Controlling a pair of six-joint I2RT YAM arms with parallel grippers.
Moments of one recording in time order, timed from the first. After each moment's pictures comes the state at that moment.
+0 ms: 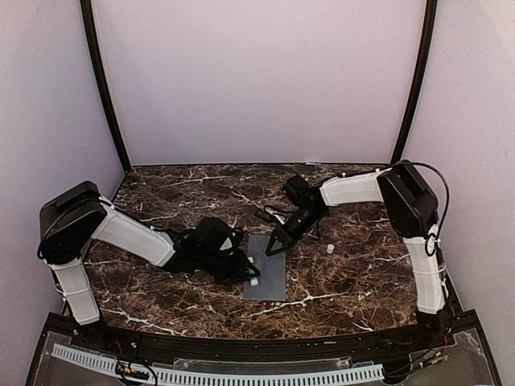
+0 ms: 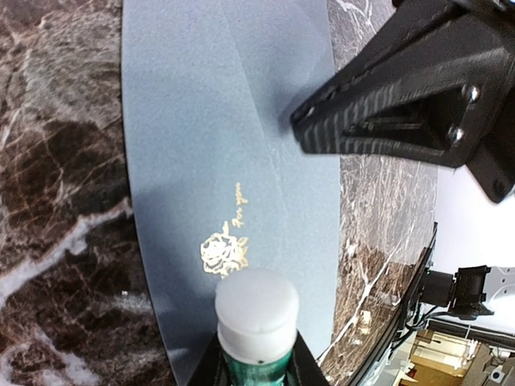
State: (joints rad) left arm -0.91 1.83 0.82 0.23 0.29 -1.03; right arm 0.68 2.23 1.58 -0.65 -0.79 -0.12
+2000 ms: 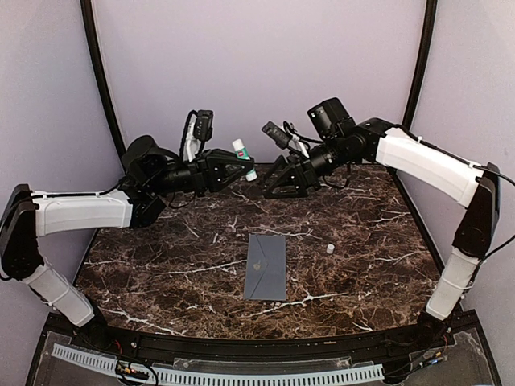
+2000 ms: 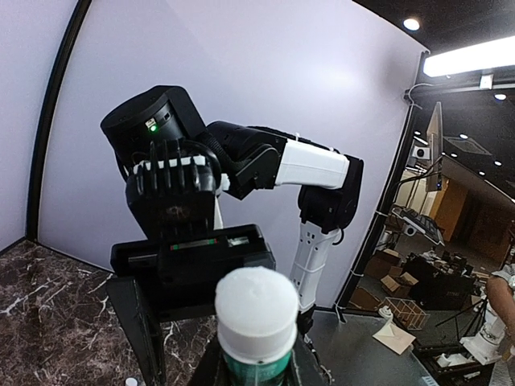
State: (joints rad) left arm -0.70 1.51 0.99 0.87 0.86 -0.59; right arm 0.71 1.74 1.71 -0.74 -1.06 -0.33
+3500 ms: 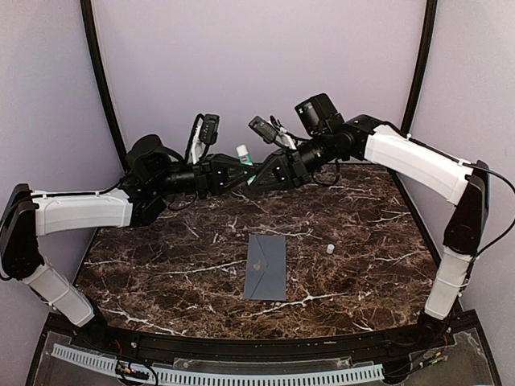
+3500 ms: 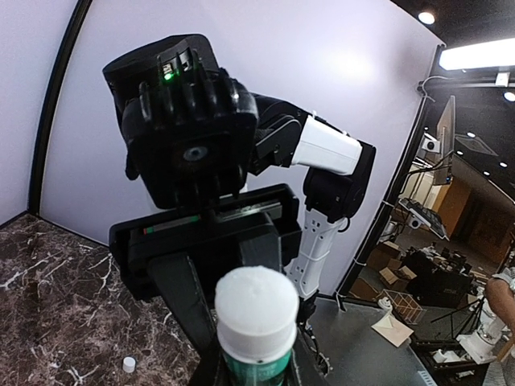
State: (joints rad) left arm -0.70 1.51 1.00 0.77 0.87 -0.57; right arm 0.76 1.82 1.81 -0.72 -1.16 -0.16
